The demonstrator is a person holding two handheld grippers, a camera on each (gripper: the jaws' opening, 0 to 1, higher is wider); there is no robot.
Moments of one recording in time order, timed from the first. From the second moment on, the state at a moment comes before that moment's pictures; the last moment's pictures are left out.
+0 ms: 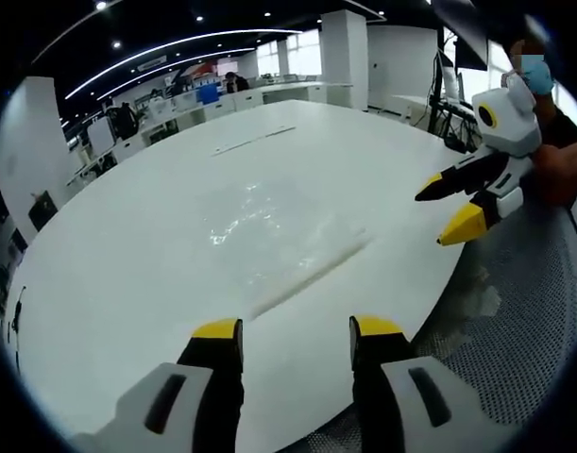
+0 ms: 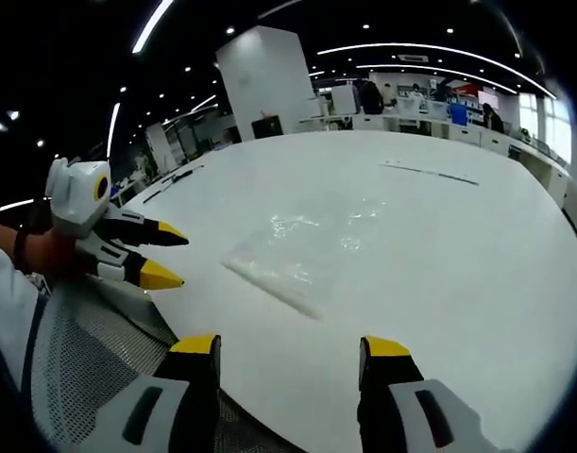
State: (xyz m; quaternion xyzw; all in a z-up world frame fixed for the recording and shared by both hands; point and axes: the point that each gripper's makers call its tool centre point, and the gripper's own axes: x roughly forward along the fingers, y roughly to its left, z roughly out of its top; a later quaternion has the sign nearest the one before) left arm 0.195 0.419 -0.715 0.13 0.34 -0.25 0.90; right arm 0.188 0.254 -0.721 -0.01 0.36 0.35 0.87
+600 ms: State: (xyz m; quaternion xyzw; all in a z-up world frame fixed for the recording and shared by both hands) left arm 0.197 0.419 -0.719 0.13 0.34 -0.25 0.90; right arm 0.191 0.251 -0.730 -0.01 0.36 0.35 0.87
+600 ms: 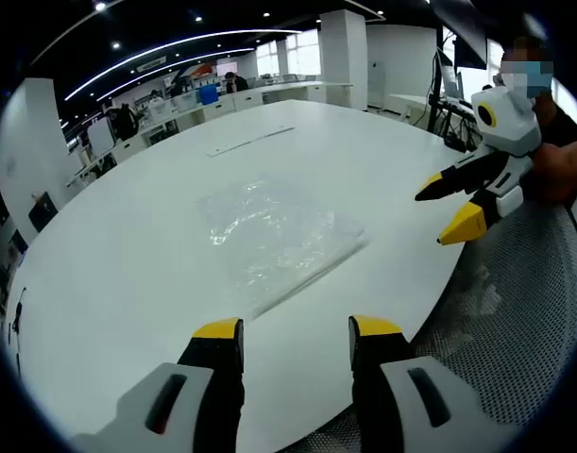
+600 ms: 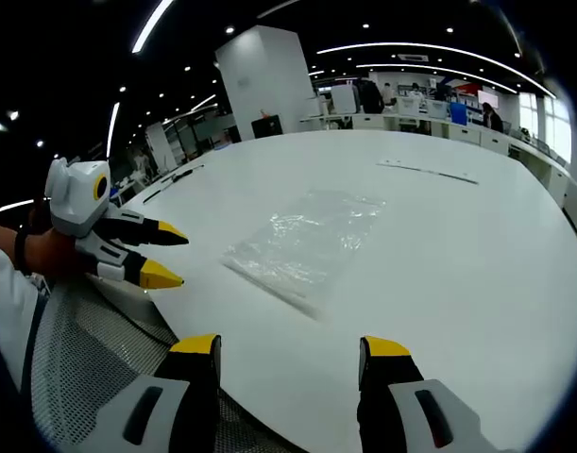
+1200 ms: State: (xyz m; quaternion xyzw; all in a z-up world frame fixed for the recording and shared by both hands) left arm 0.195 0.417 -0.718 0.13 0.34 -0.26 0.89; right arm 0.187 0.252 -0.726 -0.01 0.36 0.35 0.86
